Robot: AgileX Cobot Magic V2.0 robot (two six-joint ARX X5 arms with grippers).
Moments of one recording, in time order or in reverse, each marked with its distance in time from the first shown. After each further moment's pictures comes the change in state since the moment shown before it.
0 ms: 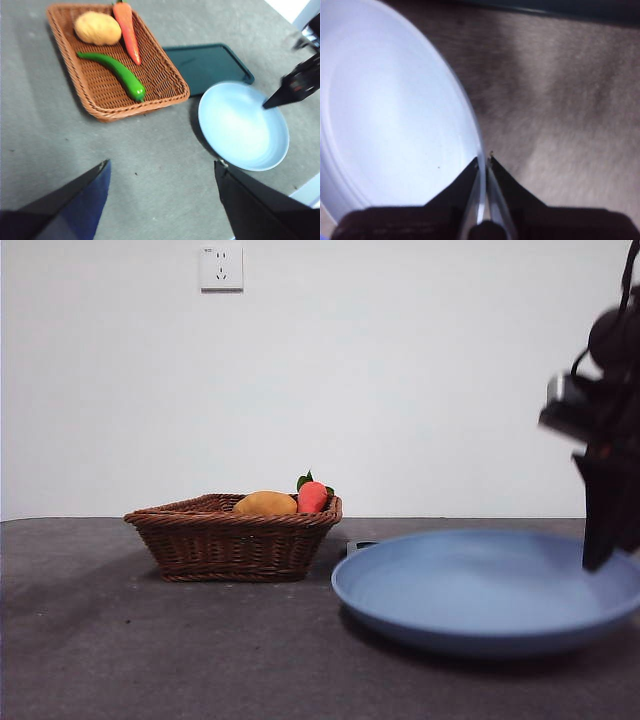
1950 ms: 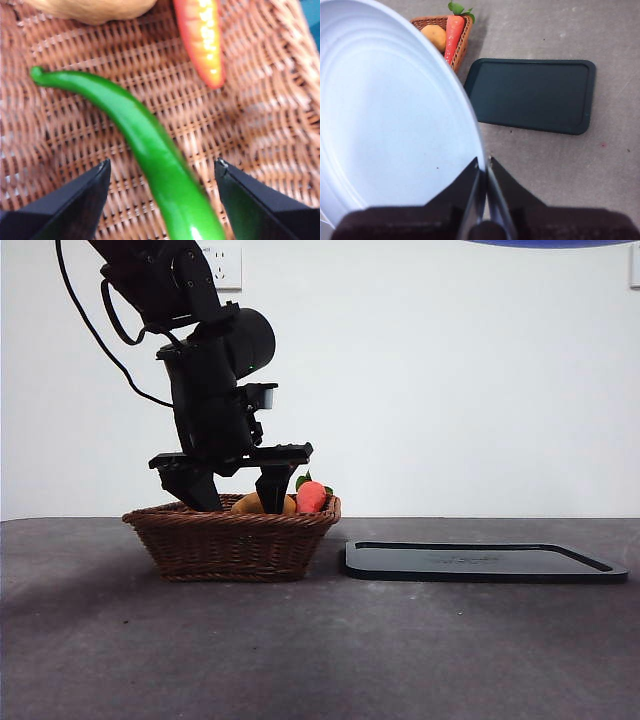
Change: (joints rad) left arm -0.443 1.443 0.767 0.262 -0.625 -0.191; right arm -0.021 -0.761 0.172 -0.249 0.061 0.104
